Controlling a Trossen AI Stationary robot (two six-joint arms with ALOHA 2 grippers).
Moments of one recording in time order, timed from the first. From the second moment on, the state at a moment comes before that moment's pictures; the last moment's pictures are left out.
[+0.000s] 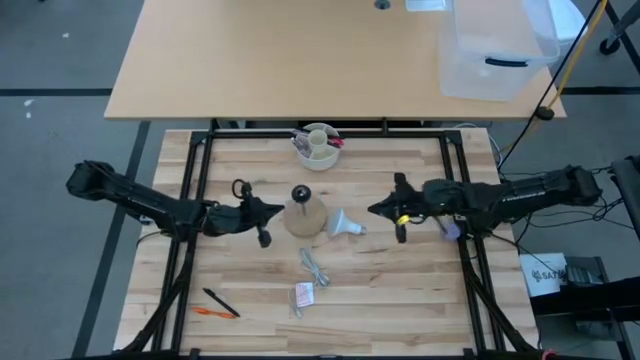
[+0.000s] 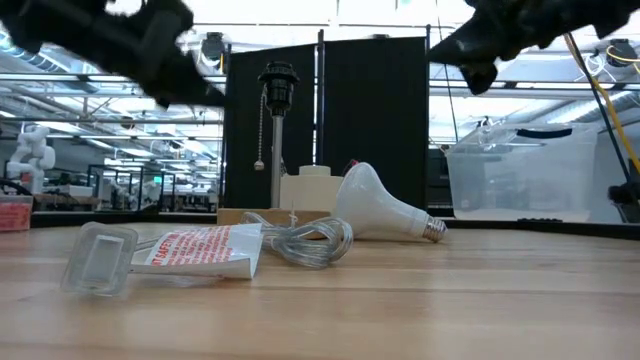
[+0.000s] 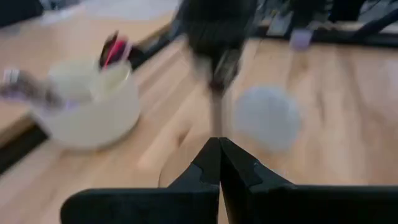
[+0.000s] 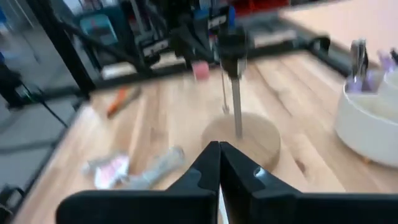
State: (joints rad) left arm -0.22 1.05 0.39 0.26 -0.58 -0.18; right arm 0.06 0.94 0.58 0.04 0.11 0.23
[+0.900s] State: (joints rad) left arm -0.18 1.35 0.29 0.53 -0.45 -0.28; right arm 0.05 1.65 0.97 -0.38 0.18 0.26
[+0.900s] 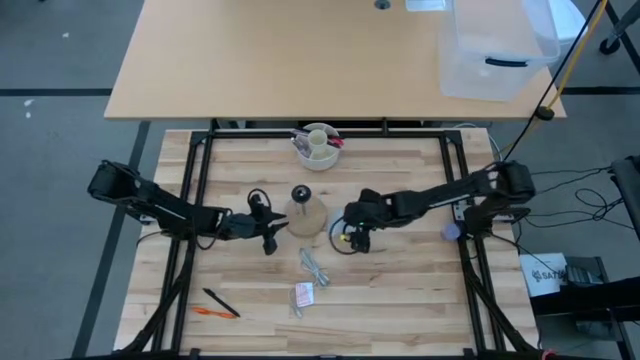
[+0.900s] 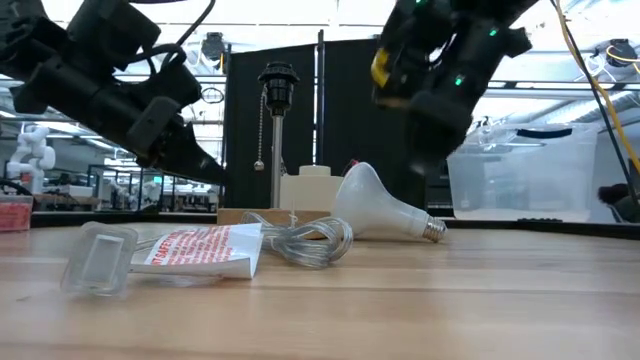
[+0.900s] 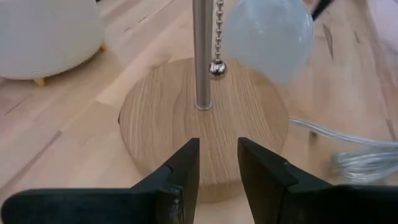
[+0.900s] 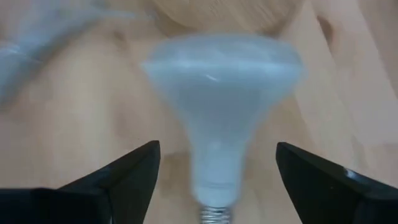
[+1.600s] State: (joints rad) left arm -0.16 1.35 0.29 0.54 -0.45 -0.28; right arm 0.00 1.83 1.03 -0.31 0.15 0.21
